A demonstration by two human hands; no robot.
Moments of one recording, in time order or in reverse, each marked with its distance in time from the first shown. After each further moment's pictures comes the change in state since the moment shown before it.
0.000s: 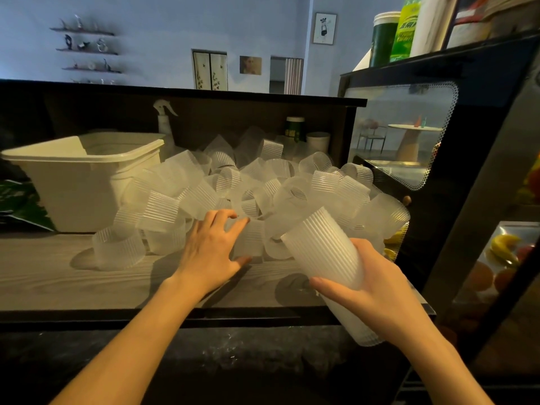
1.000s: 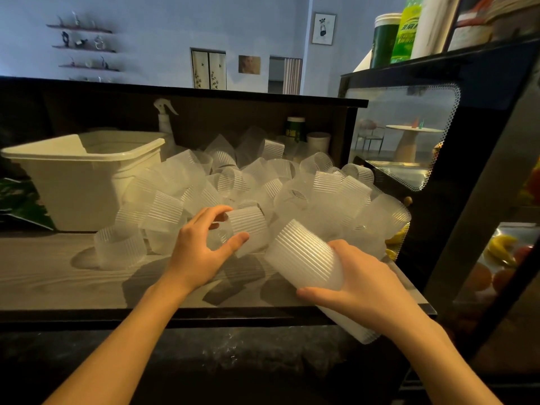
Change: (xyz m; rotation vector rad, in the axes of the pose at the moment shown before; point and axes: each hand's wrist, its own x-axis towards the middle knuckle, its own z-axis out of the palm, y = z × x) left_hand -0.012 -0.008 -0.018 -0.751 0.224 -0.155; right_hand 0.012 -0.021 -0.001 -0.281 -0.216 0.000
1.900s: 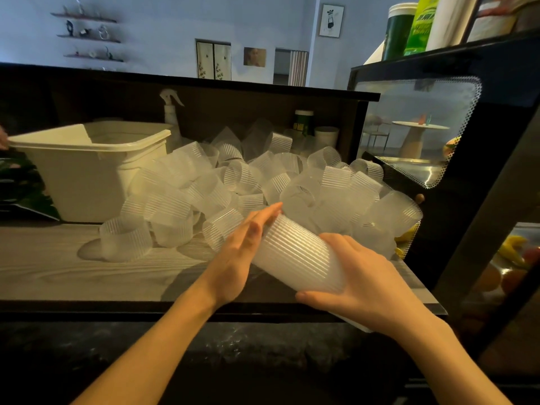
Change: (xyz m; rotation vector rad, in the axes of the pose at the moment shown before) left_hand -0.016 0.047 0.019 -0.525 -0.319 -0.118; right_hand 0.004 -0.004 0.003 -0.009 0.037 -0.192
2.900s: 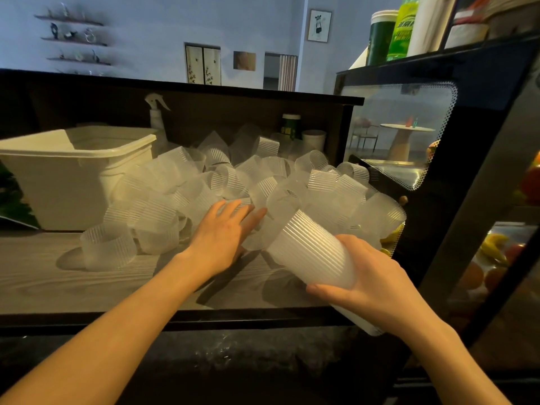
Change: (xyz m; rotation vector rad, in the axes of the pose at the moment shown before) left_hand 0.059 -0.053 -0.030 1.499 0.002 0.394; right_hand -0.011 0.020 -0.009 0.039 0.045 0.140
